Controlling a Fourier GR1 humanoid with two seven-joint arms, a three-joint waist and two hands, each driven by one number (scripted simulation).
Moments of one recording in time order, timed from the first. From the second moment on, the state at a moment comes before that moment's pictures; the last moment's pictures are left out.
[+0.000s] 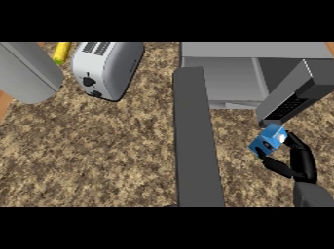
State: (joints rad) left arm 0.42 0.01 0.49 -2.29 0.46 -0.48 0.07; right arm -0.30 -0.22 -0.30 -0.55 0.09 -0.01 -0.90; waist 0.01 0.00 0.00
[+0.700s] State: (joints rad) left arm 0.41 0.03 0.54 -2.29 0.52 -0.50 0.08; right arm -0.39 -0.20 -0.26 -0.46 0.10 0.02 -1.03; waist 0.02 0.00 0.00
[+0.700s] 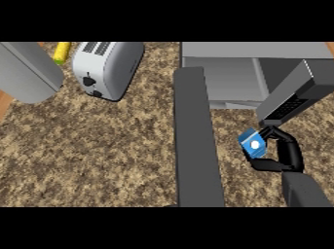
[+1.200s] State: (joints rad) left arm 0.41 0.03 0.57 -2.26 0.52 -0.51 0.09; right arm -0.35 -0.13 -0.16 -0.66 0.11 0.10 -0.98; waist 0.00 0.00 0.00
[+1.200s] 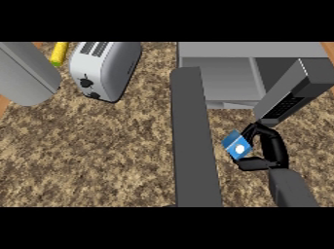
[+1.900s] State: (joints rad) left arm 0.37 0.03 0.61 -2.22 0.53 -0.53 0.10; right arm -0.45 -0.04 -0.09 -0.93 0.17 -0.11 -0.64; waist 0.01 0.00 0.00
